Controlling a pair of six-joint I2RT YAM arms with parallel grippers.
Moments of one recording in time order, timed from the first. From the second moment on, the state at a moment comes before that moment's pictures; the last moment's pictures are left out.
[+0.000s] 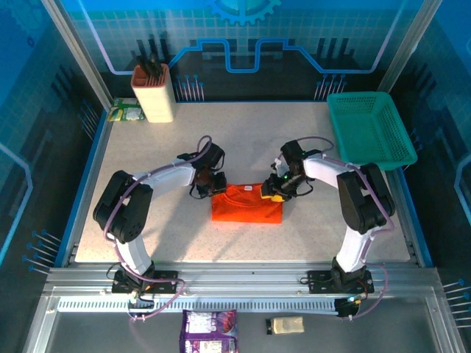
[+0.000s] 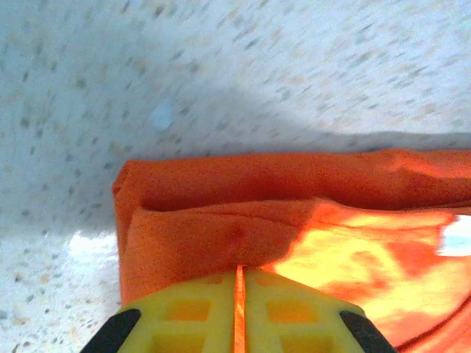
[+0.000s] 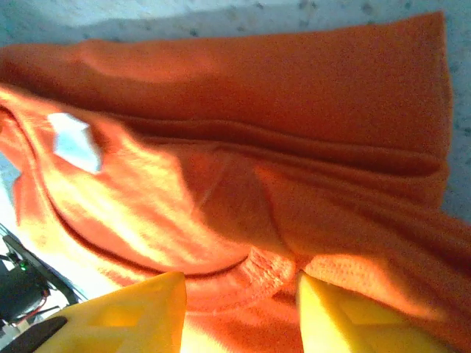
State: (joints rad) left arm -0.49 1.77 1.15 -0.59 0.19 -0.74; right arm 0.36 1.79 1.11 -0.70 -0.57 0.41
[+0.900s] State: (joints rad) left arm -0.47 1.93 1.35 -0.63 0.14 -0.61; right arm 0.50 1.69 0.99 -0.56 -0.63 0.55
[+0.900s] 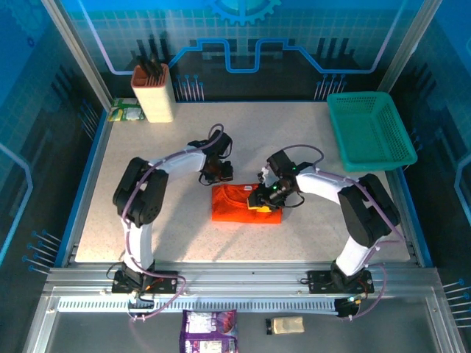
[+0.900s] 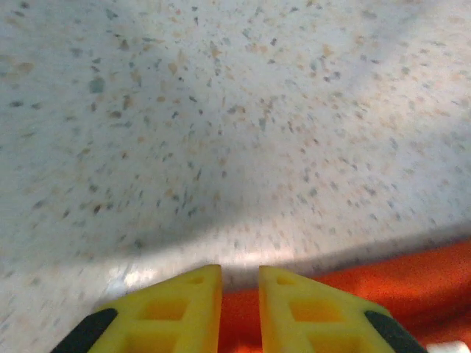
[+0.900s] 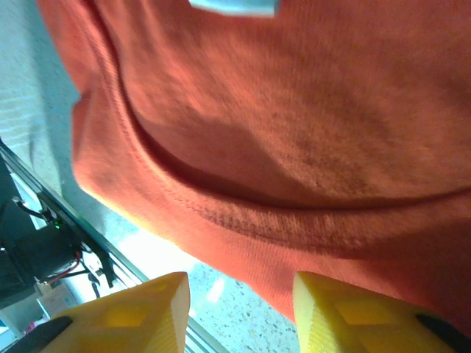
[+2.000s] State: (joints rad) left arm -0.45 1.84 1.17 -0.75 0.17 -0.59; right arm 0.28 1.45 1.11 -0.92 -0.60 0.34
